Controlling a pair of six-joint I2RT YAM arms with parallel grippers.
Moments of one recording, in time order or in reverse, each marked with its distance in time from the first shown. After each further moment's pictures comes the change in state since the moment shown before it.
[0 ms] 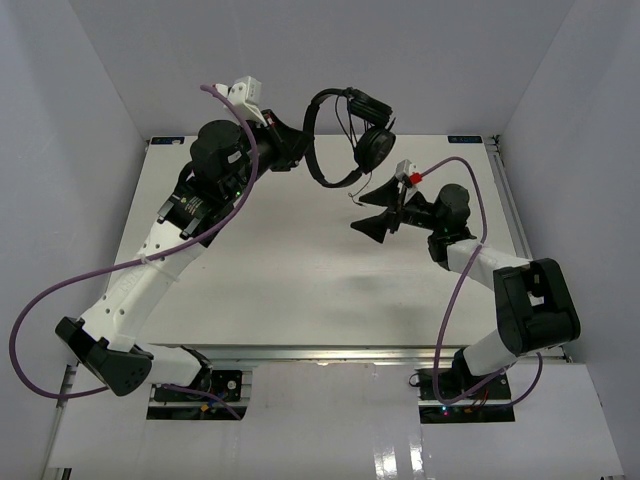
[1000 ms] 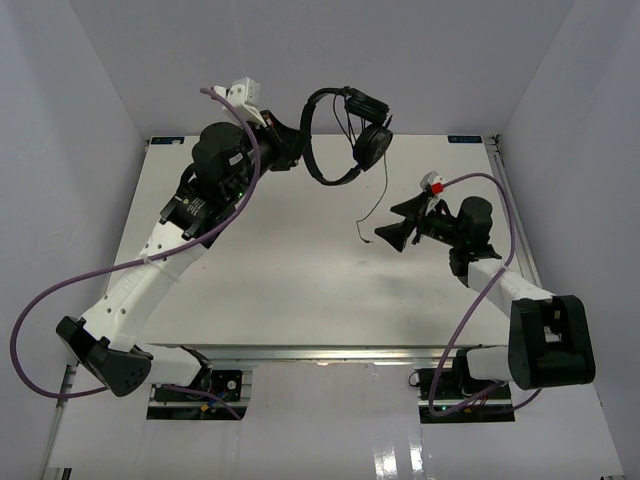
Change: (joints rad) left arm 0.000 -0.004 -0.029 0.032 -0.046 0.013; right arm -0.143 -0.219 -0.138 -0.347 0.151 -0.172
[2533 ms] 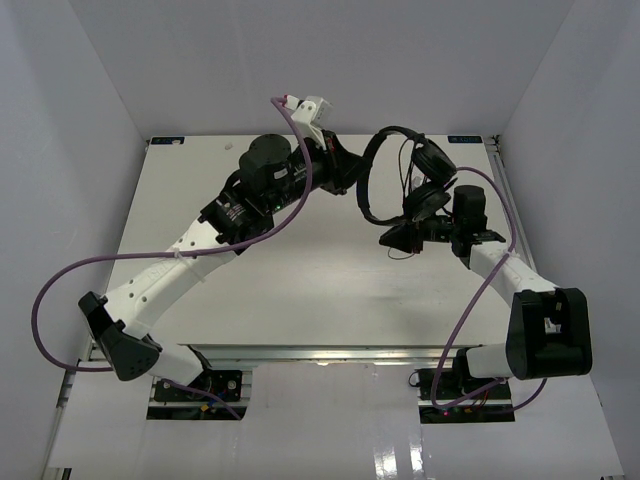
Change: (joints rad) left arm -0.220 0.106 0.042 0.083 0.156 0.095; right arm -0.017 0.055 0.176 -0.554 -0.250 -0.270
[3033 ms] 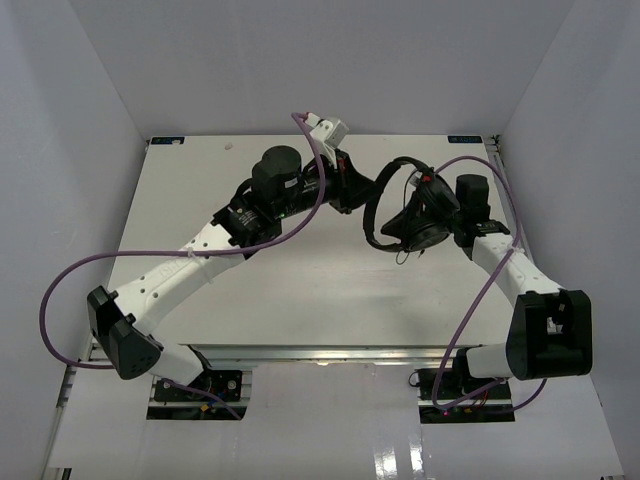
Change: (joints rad) left arm -0.001 0.006 -0.131 0.079 0.189 -0.008; right arm 0.000 -0.015 0.096 -0.128 0.047 -0.070
